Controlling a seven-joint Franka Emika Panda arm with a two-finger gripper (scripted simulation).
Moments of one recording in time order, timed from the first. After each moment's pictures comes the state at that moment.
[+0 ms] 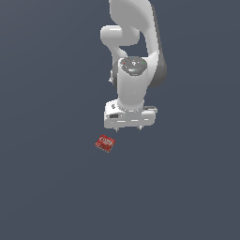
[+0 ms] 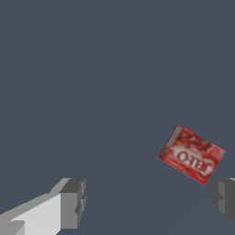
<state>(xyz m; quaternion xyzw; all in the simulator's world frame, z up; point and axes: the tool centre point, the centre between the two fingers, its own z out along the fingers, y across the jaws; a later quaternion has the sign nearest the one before) 0.004 0.037 0.167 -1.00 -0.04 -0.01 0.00</state>
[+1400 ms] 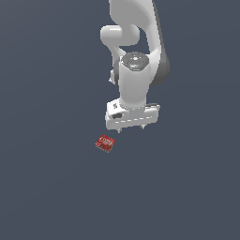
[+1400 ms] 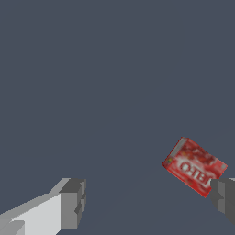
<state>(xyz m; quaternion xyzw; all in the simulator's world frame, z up) 0.011 0.047 0.178 -1.00 -0.09 -0.02 0.01</state>
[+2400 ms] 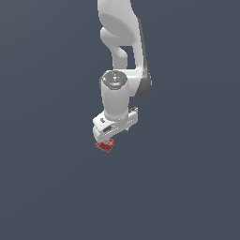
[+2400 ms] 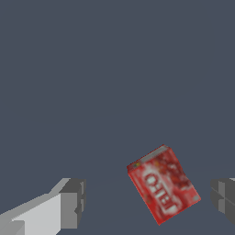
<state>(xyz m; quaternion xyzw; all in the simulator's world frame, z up) 0.009 -0.012 0.128 -0.96 -0.29 -0.01 0.00</state>
